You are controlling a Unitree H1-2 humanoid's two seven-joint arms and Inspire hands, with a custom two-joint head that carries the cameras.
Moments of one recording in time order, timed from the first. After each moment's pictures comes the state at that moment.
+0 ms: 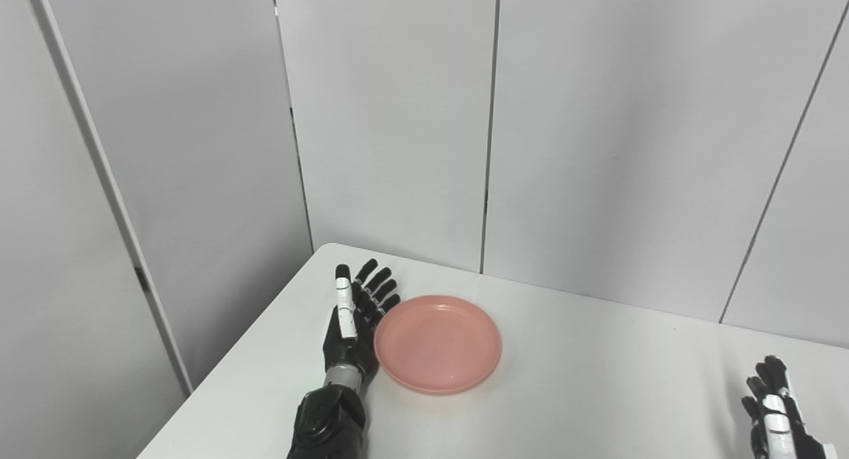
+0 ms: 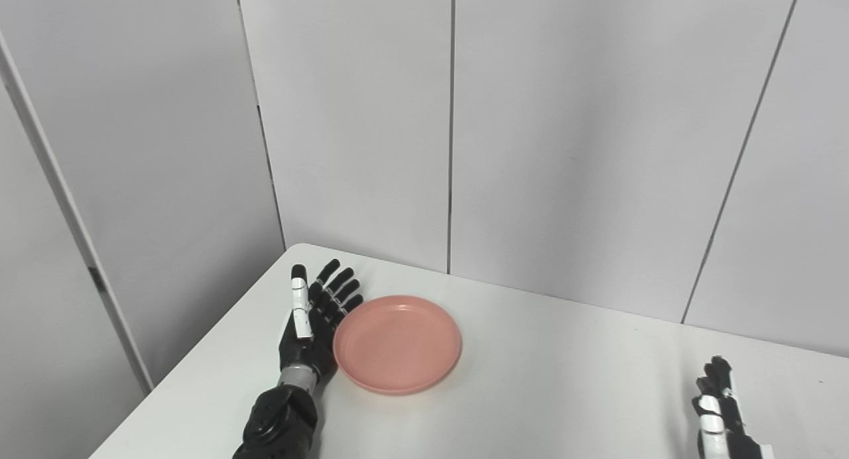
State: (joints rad) left arm -0.52 0.09 0.30 0.57 -0.41 -0.14 -0.03; right arm -0.24 -0.06 -0.05 0.09 0.09 -0.14 0.04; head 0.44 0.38
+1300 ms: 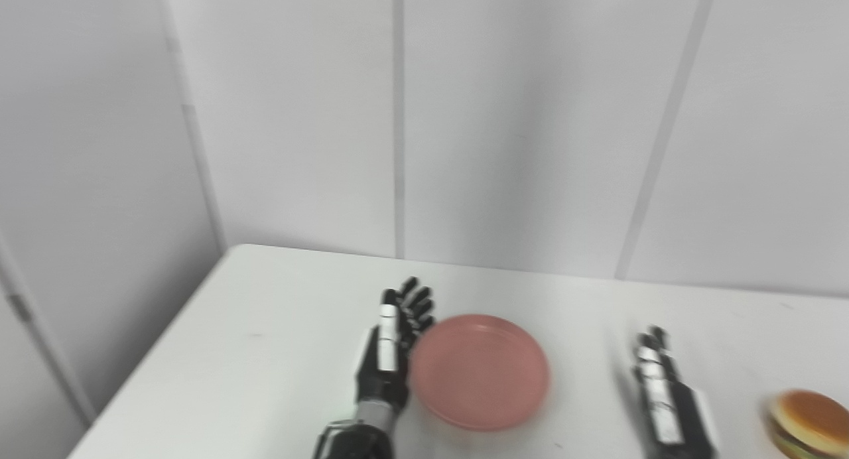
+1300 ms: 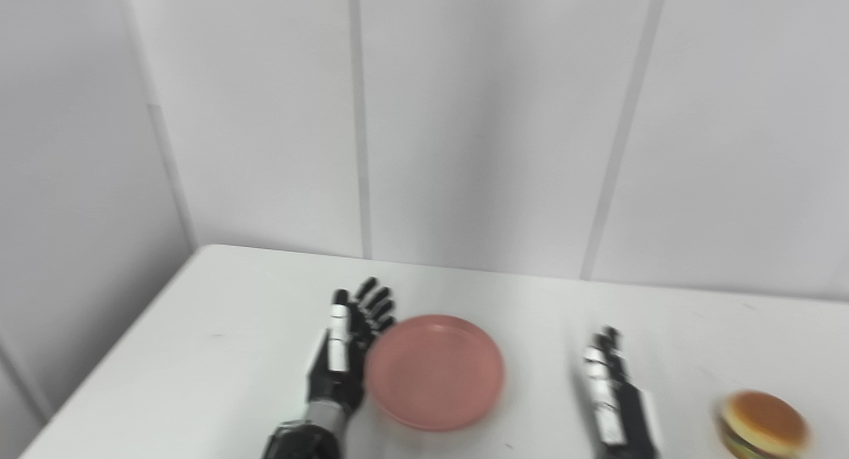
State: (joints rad) left arm -0.43 -0.12 0.06 0.44 -0.20 -0.14 -0.02; right arm -0.24 -0.02 -0.05 0.13 0.06 -0.04 -0.02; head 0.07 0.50
